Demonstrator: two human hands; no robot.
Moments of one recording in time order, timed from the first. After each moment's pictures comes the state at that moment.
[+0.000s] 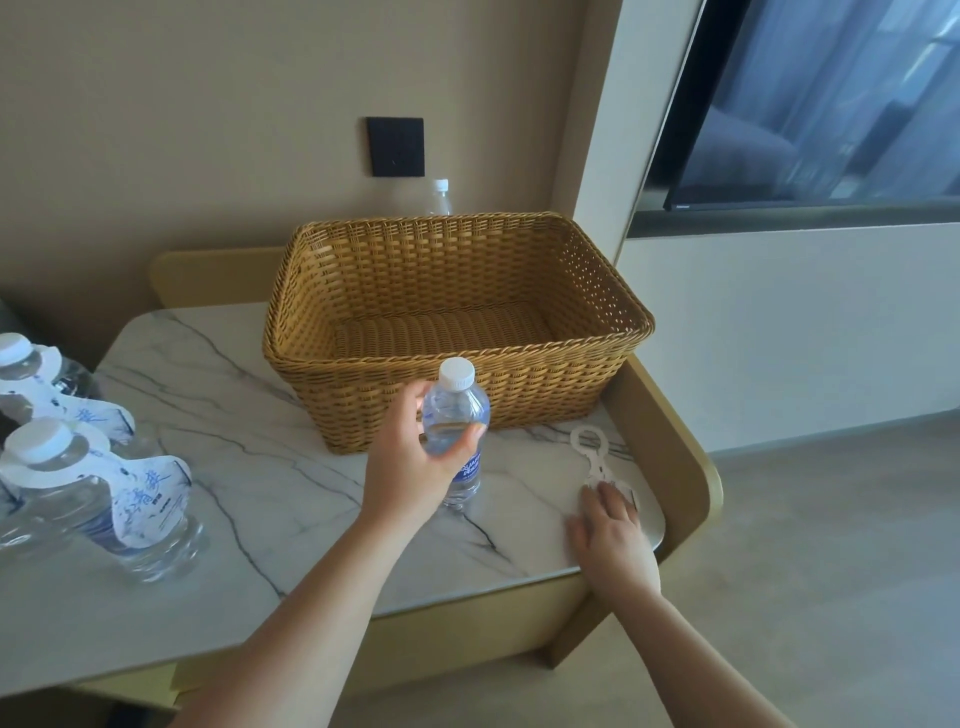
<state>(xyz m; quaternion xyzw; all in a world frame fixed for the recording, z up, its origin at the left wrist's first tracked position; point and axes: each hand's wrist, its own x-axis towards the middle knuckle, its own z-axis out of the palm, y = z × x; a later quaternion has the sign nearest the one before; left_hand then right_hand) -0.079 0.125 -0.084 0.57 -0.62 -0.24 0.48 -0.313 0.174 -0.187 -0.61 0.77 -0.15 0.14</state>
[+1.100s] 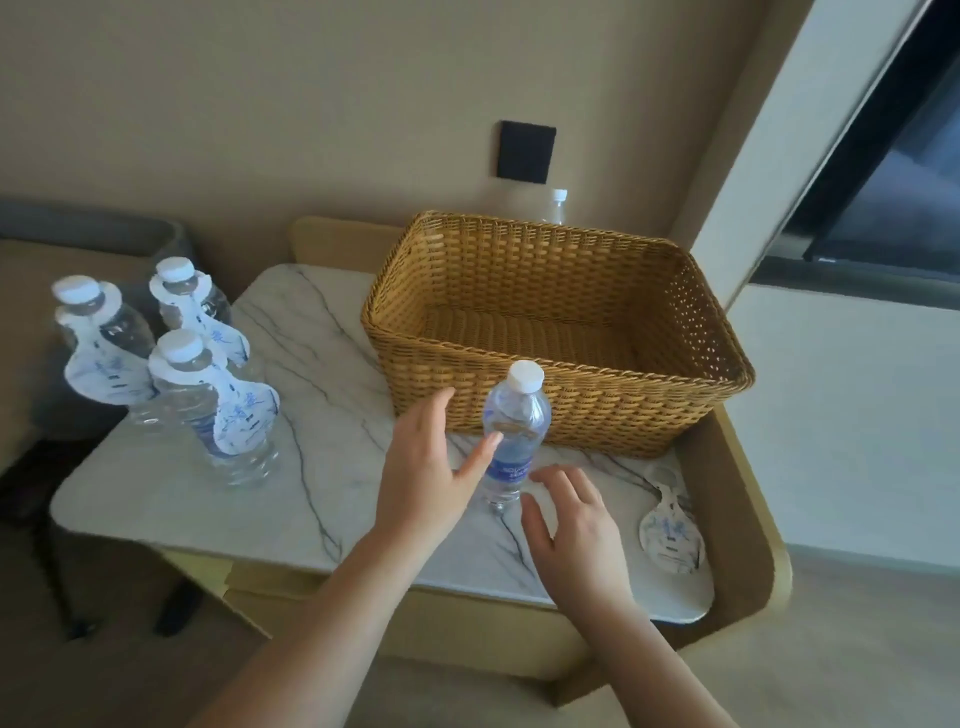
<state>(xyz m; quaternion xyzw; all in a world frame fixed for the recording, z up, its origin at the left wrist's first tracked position) -0.071 0.167 -0.074 0.67 -0.60 -0.07 0.43 -0.238 0.172 -0.098 -0.77 0.53 -0.33 0.12</state>
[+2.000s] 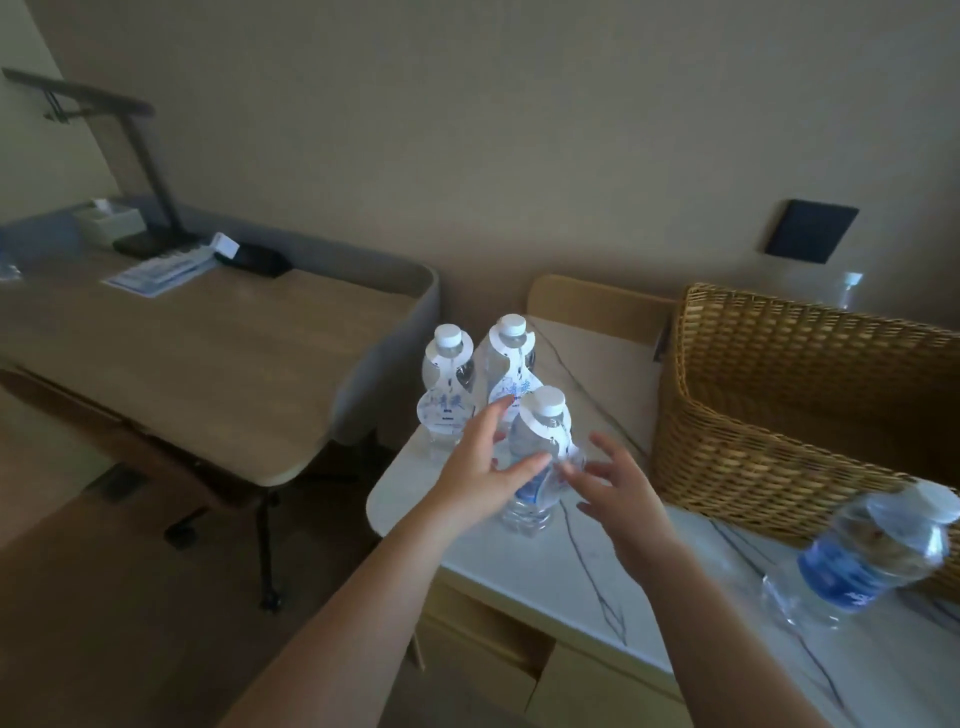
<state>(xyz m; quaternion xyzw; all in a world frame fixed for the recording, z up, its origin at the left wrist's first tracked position) 0.206 0.213 -0.062 0.64 -0.50 -0.35 0.48 0.039 0.145 -0.073 -0.58 0.47 -0.31 0.59</state>
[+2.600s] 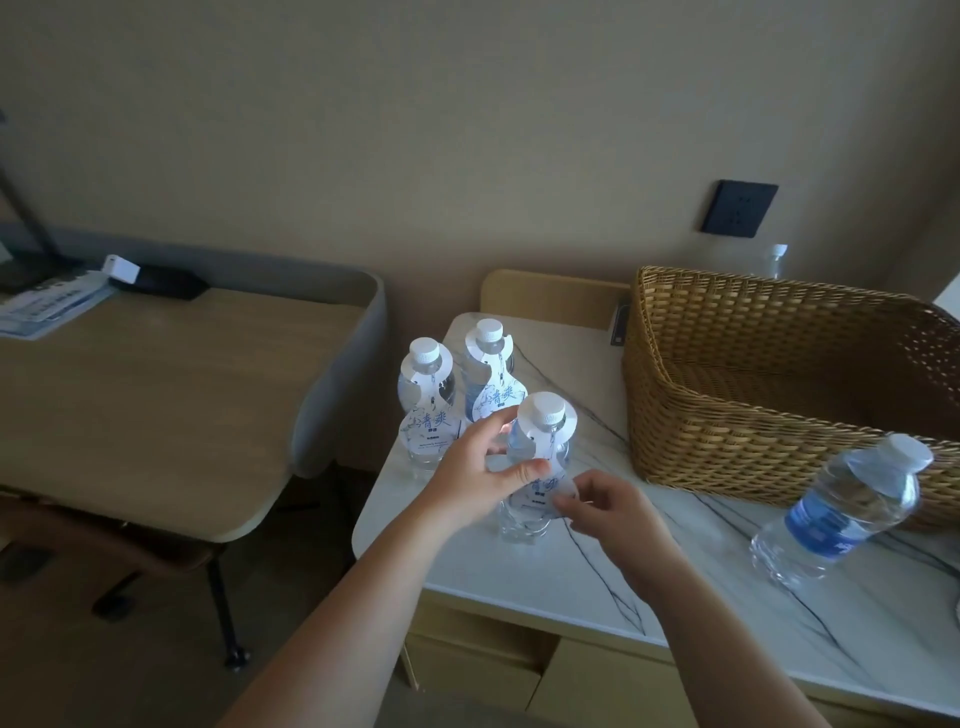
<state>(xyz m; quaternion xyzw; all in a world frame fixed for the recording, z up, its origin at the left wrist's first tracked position) 0.237 0.192 -0.059 0.60 -0.60 -0.36 0.40 0.048 0.170 -0.080 -0.60 0.49 -0.32 0.55</state>
